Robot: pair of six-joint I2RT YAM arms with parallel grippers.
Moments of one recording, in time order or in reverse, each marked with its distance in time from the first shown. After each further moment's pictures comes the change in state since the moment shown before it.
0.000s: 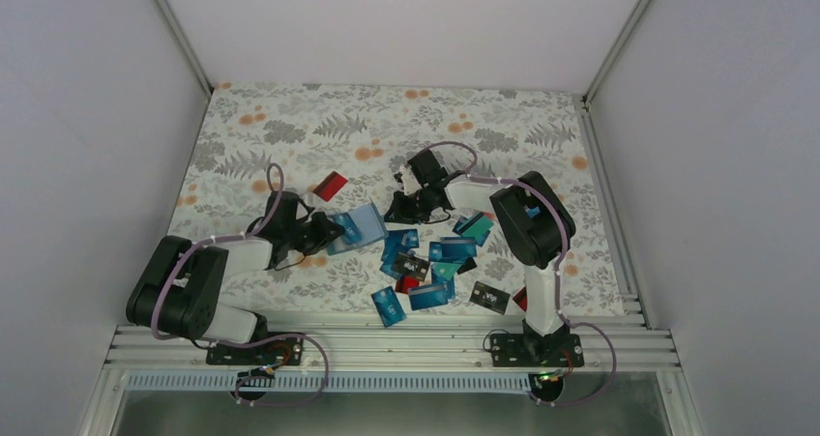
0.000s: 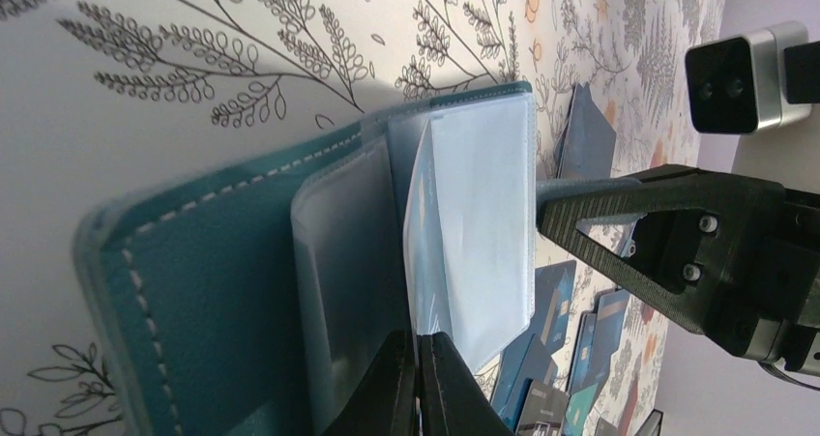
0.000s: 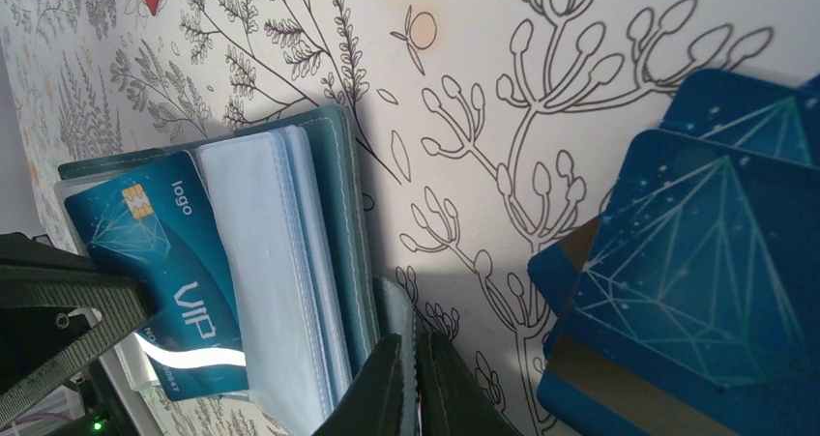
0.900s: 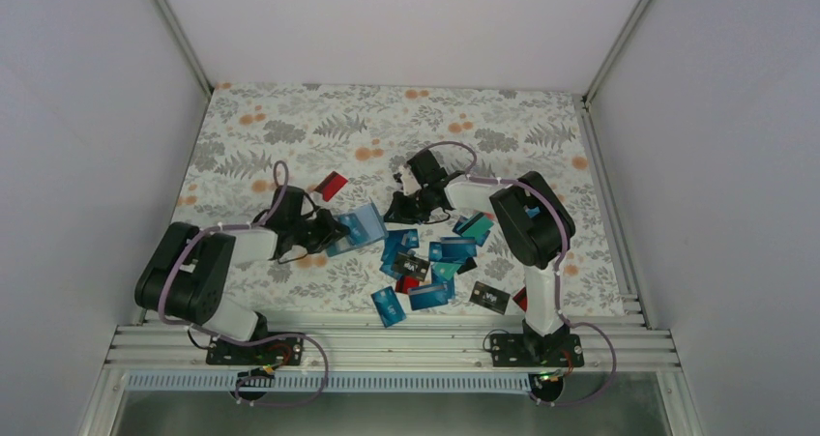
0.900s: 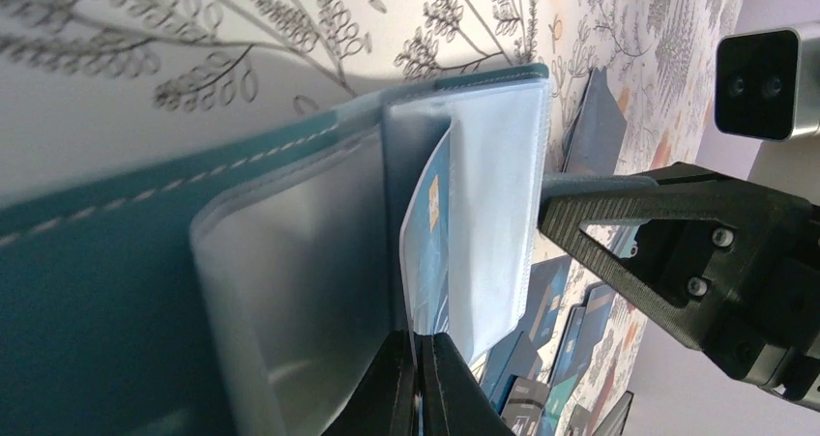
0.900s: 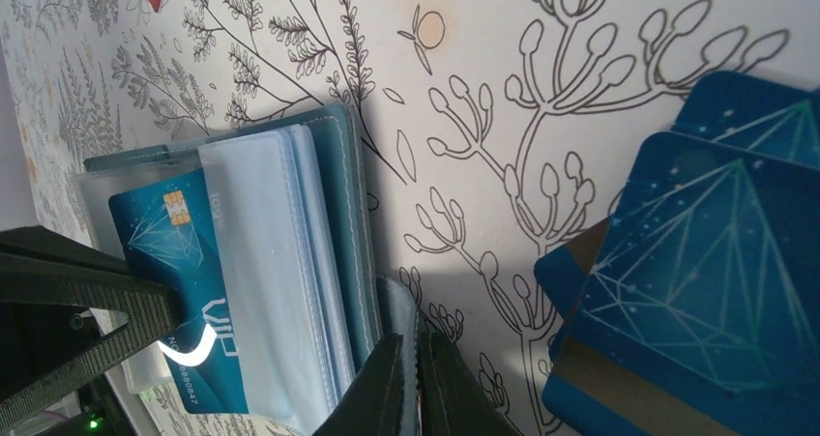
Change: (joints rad) left arm -0.019 0.071 0.057 -0.050 0.042 -0.064; right arm 0.003 0.000 0.000 0.002 0.000 -0.006
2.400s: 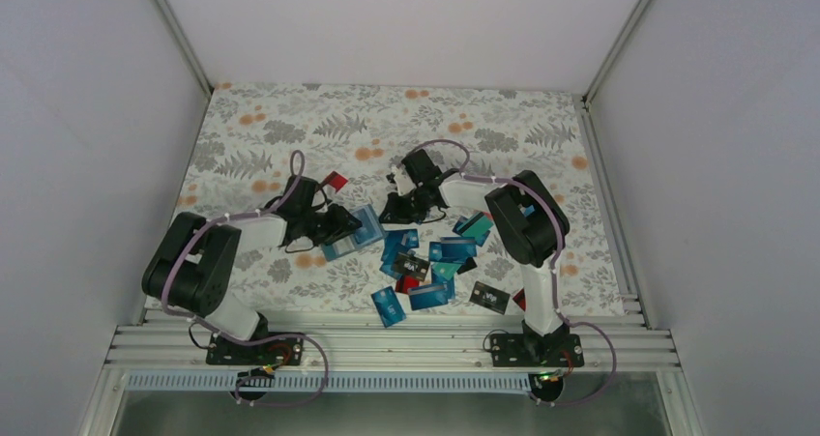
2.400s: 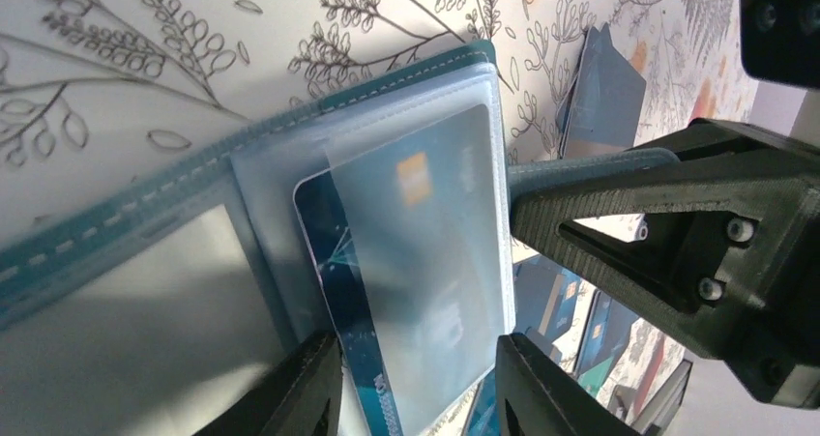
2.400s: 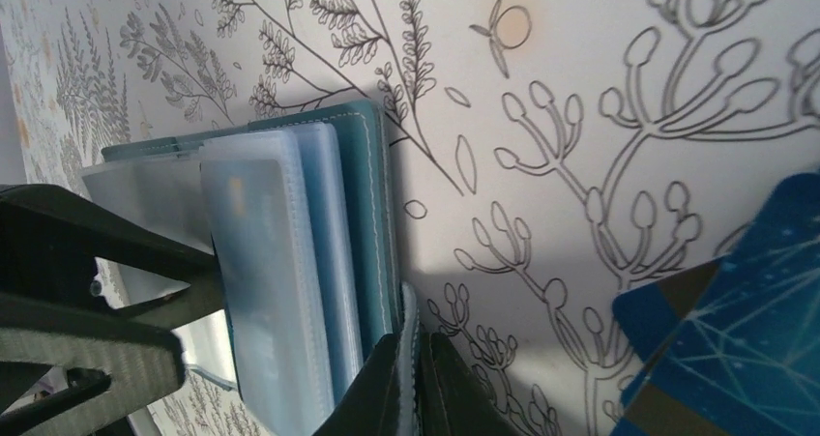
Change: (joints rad) left arm -0.058 0.084 0.155 -0.147 -0.011 0.137; right arm 0.016 0.032 0.054 -0.042 -0.019 -0.066
